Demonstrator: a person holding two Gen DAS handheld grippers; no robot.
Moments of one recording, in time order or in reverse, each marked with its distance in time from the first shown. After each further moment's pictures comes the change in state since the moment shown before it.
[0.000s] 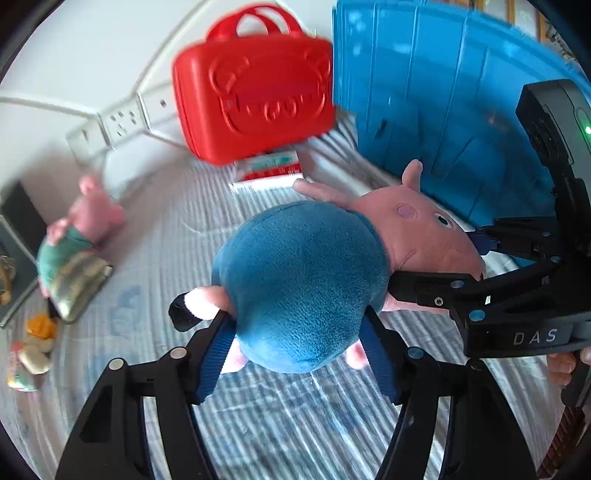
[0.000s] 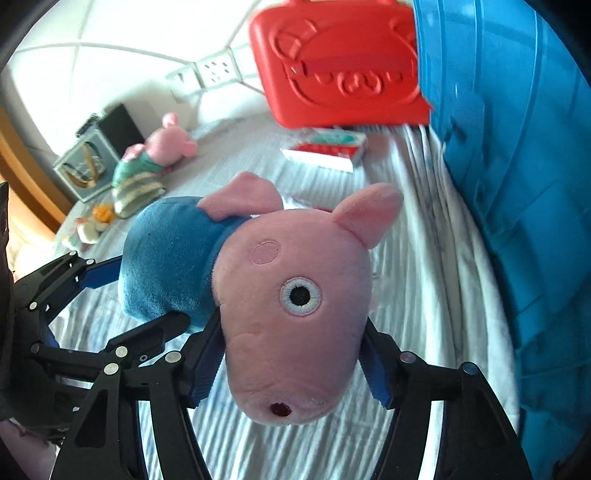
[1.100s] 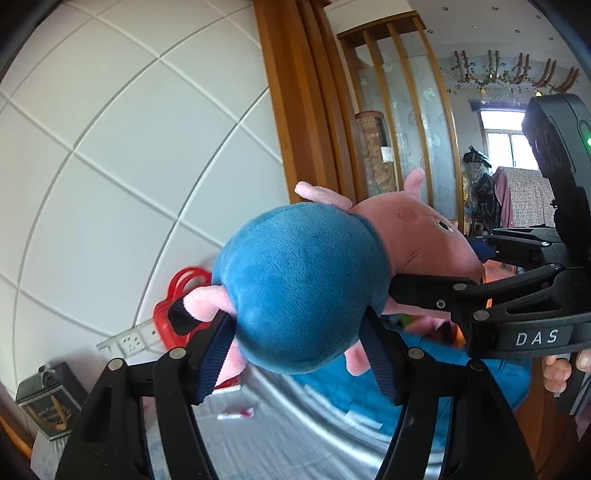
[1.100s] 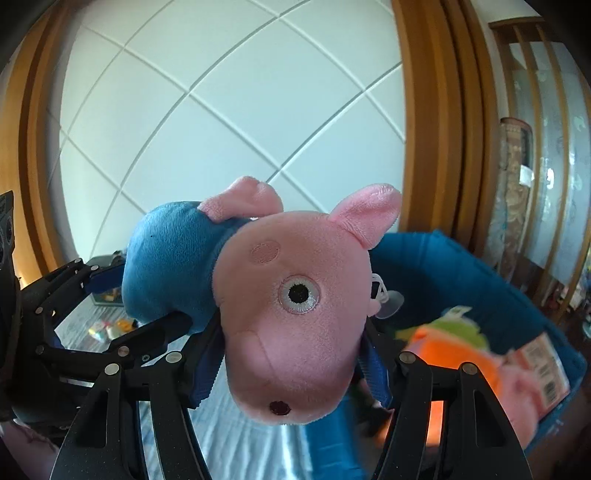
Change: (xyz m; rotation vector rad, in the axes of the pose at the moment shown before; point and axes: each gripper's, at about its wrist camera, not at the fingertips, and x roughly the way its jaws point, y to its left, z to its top) left arm -0.273 -0.183 0.091 0.205 -0.596 -0.027; right arm -0.369 -0.048 -0.027 -0.062 -0.575 -0.230
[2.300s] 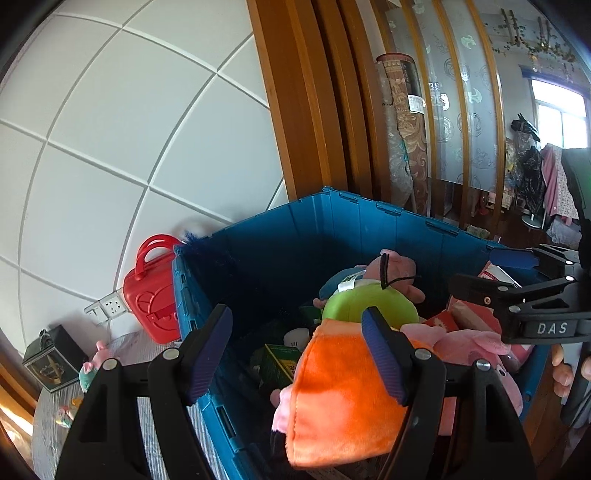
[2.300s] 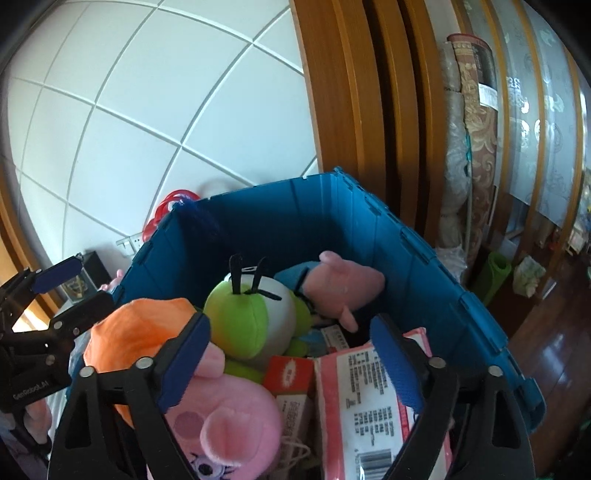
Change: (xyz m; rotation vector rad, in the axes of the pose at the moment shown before) left arm 0.120 -0.182 0.058 -0.076 0.259 0.191; right arm 0.024 -0.261 -0.035 0.149 0.173 0.018
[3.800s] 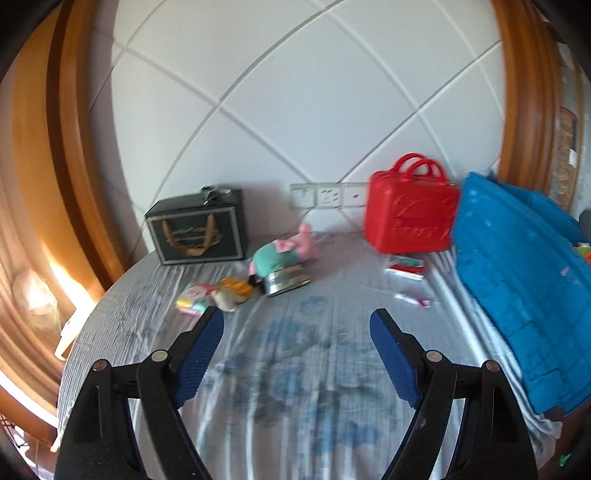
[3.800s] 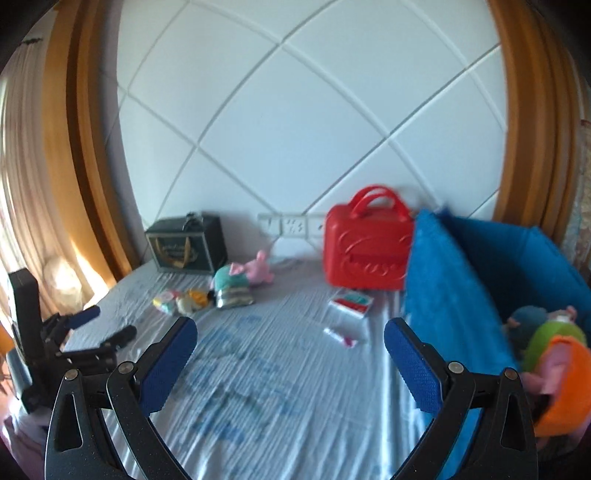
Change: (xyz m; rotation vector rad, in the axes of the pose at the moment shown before) left arm -0.113 0.457 -0.258 -0.411 0.138 0.357; right arm 0.075 0.458 -0.013 -0.252 0.065 0.216
